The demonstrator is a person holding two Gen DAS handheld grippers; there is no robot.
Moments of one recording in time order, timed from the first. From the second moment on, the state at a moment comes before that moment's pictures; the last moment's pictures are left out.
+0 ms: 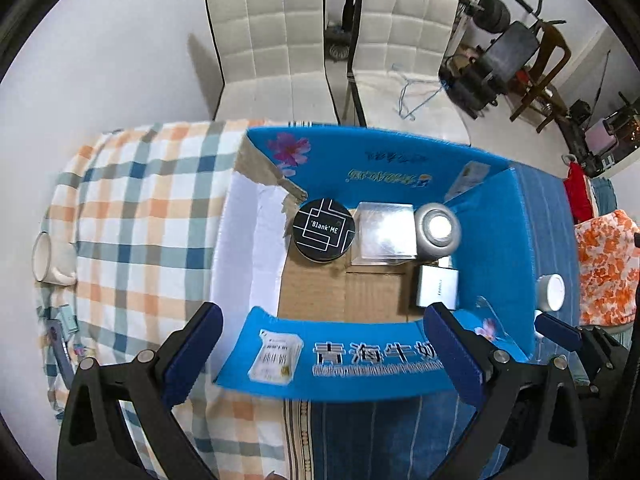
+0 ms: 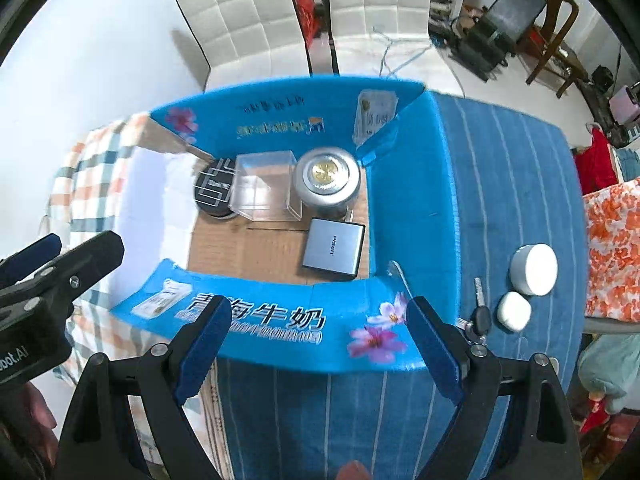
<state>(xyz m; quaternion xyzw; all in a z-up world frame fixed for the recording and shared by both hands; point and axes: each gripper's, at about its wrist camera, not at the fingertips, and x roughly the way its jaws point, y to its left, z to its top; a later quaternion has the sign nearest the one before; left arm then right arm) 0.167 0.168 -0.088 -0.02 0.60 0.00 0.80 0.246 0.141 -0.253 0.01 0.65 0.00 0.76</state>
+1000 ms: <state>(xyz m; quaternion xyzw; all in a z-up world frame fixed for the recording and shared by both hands) 0.085 -0.029 -0.076 0.02 0.59 -0.13 0.80 0.111 -0.112 -0.210 0.09 0.63 -0.17 0.75</state>
